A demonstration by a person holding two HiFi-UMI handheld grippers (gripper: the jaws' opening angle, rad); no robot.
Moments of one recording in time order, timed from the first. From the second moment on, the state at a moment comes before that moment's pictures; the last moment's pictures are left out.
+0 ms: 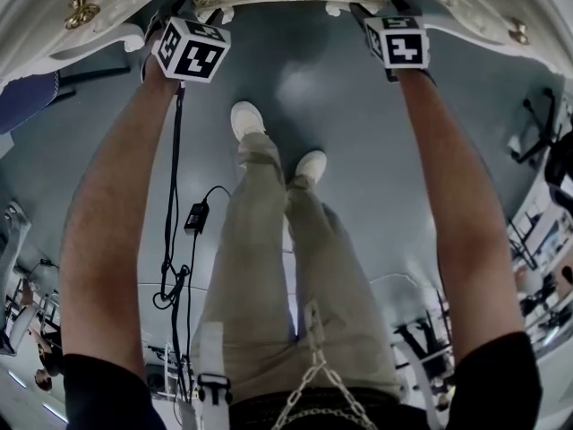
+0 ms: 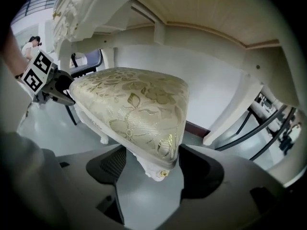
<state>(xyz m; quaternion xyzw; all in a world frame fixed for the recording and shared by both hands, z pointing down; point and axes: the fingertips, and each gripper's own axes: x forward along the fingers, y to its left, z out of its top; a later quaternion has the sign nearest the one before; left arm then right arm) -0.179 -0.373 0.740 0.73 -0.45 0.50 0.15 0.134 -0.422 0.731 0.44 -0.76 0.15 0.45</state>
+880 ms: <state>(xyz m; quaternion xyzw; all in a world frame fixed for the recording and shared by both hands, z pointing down) -0.174 -0.328 0.743 0.71 -0.46 0.49 0.20 0.140 -0.365 0.727 0.46 -0.74 0.18 0.46</state>
